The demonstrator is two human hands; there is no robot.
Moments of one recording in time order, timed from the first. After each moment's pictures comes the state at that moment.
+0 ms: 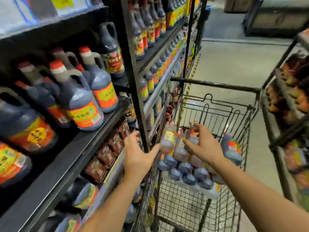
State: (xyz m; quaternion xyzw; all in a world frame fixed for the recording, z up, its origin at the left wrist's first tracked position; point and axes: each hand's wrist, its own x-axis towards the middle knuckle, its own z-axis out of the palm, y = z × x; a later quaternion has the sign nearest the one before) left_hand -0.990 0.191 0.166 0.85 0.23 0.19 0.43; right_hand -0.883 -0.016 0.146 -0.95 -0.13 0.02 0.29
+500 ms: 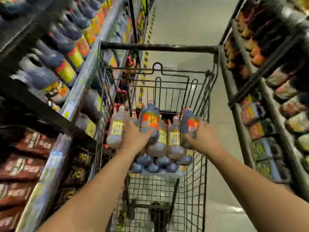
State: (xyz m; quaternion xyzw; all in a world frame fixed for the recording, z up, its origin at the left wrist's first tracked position) left_hand -0.794 0.067 0.030 0.88 0.19 -0.08 0.43; right_hand -0.795 -0.174 0.028 -0.97 0.08 0.12 0.18
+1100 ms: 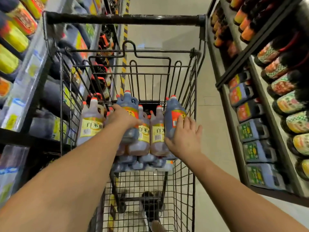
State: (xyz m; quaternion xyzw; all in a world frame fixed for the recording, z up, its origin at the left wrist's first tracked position) left_hand -0.691 0.029 -0.028 0.90 0.23 -0.28 0.22; right_hand -0.795 -0.168 -0.028 -0.99 0.08 0.13 0.05
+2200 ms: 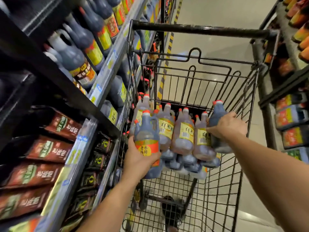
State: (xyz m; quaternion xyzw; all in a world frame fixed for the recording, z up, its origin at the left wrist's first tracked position) left_hand -0.876 0.135 -0.020 0.79 0.30 -0.09 0.52; right_hand -0.727 -0.141 -0.020 -0.96 0.21 0.19 -0.02
